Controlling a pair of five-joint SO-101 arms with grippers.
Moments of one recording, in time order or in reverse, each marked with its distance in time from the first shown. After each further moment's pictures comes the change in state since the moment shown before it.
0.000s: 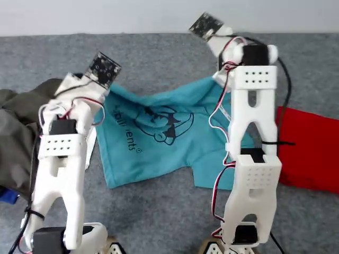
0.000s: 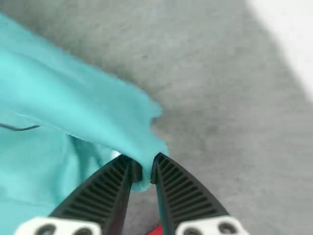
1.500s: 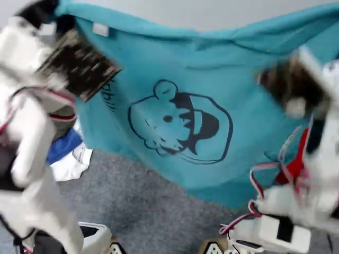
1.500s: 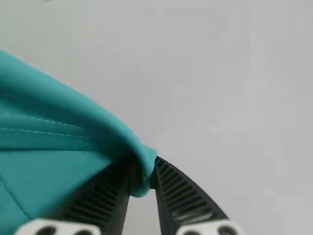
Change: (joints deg) left arm 9.7 -0.3 -70.0 50.5 -11.8; right arm 17.8 -37.6 -20.0 -6.3 17.8
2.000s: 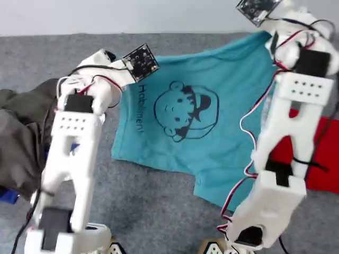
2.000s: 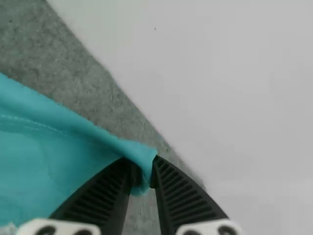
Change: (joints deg) left arm -0.9 13.5 50.8 -40.4 -5.5; right arm -5.8 25.2 29.6 -19.7 -3.0
